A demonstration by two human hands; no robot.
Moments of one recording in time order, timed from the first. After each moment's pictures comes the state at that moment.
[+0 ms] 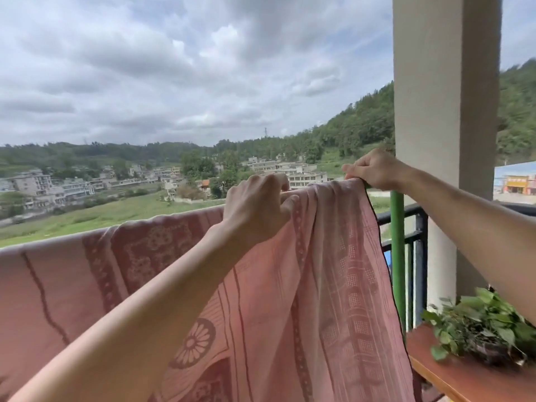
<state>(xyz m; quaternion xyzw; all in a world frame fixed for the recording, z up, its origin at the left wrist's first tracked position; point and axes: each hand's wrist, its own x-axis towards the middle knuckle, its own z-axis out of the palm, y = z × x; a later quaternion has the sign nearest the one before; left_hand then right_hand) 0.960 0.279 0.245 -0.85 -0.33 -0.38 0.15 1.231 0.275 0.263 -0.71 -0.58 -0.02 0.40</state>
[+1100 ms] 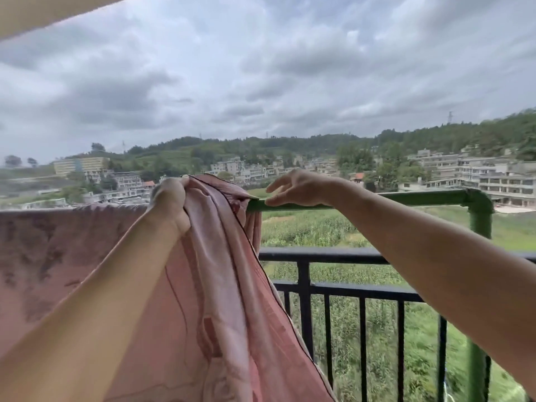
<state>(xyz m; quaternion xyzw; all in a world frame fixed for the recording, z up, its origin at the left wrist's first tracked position) 0.846 0.221 0.261 -0.38 -0.47 -0.74 -0.31 1.087 0.294 0.281 -0.34 -0.90 0.14 0.22</state>
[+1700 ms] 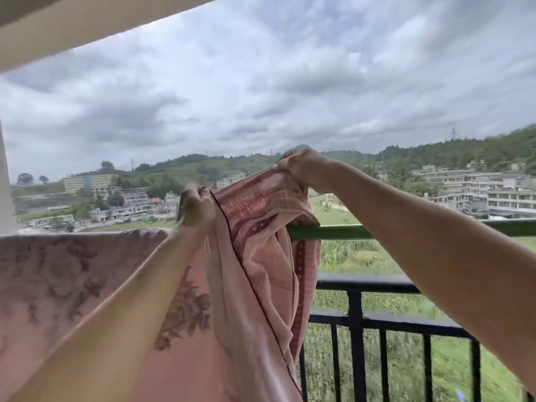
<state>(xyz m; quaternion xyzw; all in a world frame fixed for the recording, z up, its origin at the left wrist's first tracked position) 0.728 0.245 0.276 -0.46 -0.65 -0.61 0.07 0.919 0.330 0.344 -0.31 -0.79 0.33 0.41</state>
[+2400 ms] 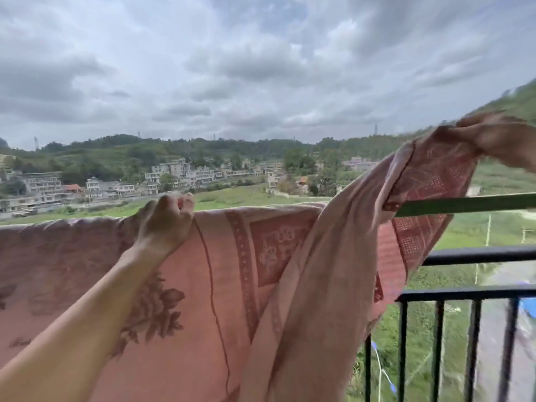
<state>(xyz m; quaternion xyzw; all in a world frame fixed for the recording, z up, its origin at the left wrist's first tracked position) 0.713 0.277 0.233 -0.59 -0.63 -0.47 0.16 1.216 0.325 0.334 -0.52 -0.66 0.16 0.51</state>
